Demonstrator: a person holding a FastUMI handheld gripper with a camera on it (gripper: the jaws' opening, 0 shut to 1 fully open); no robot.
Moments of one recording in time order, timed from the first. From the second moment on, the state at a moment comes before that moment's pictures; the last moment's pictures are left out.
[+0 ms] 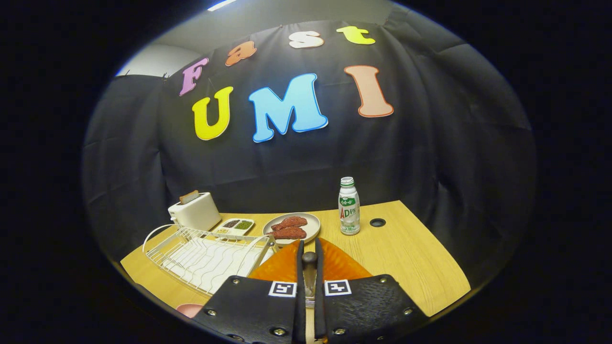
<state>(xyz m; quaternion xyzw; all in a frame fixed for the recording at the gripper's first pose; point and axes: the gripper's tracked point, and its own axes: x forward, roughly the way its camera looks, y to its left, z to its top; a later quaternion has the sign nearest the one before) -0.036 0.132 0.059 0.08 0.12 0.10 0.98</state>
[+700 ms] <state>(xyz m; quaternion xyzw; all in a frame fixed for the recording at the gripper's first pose) -0.130 0.186 0.136 0.04 0.11 0.15 0.98</state>
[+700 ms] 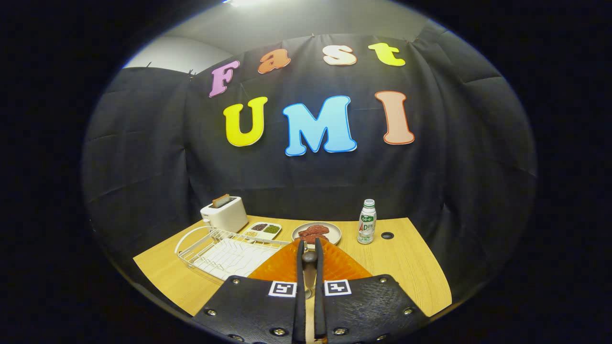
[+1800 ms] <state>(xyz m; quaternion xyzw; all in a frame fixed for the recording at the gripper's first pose) -0.208 0.326 0.012 0.04 0.22 0.22 0.95</state>
